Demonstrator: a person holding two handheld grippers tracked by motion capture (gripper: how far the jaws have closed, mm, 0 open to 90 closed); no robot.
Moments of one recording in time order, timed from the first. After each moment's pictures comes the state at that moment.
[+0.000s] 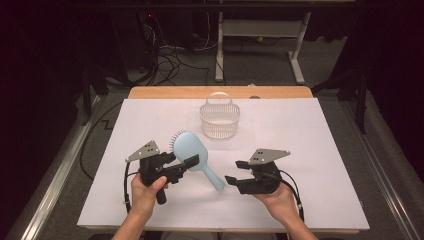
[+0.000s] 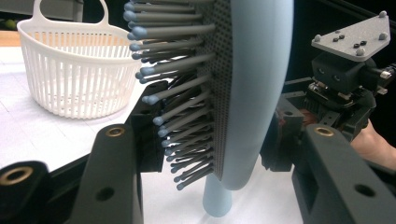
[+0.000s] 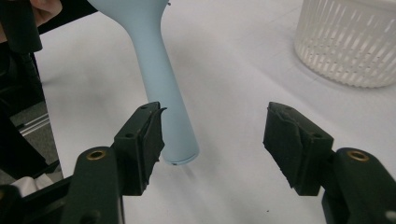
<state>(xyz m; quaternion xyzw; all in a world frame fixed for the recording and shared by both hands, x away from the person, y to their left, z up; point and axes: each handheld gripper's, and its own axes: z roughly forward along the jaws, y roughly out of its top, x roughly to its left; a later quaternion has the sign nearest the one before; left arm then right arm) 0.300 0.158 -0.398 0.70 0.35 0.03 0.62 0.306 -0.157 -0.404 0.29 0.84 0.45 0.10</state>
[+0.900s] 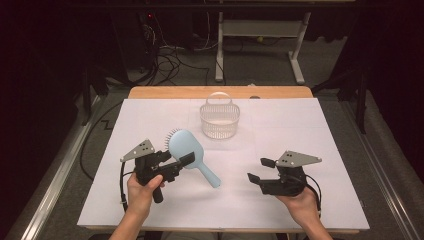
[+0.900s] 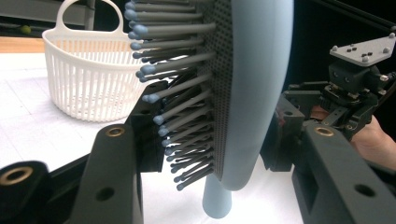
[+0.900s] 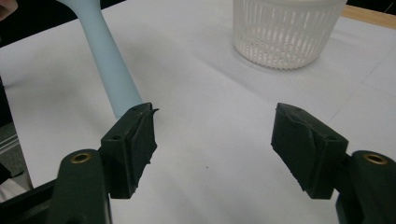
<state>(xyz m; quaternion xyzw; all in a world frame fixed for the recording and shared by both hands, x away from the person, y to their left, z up) 0.299 0.167 -0.395 0.69 0.36 0.04 0.62 0.297 -0.214 -0.408 0.33 0.81 0.46 0.14</state>
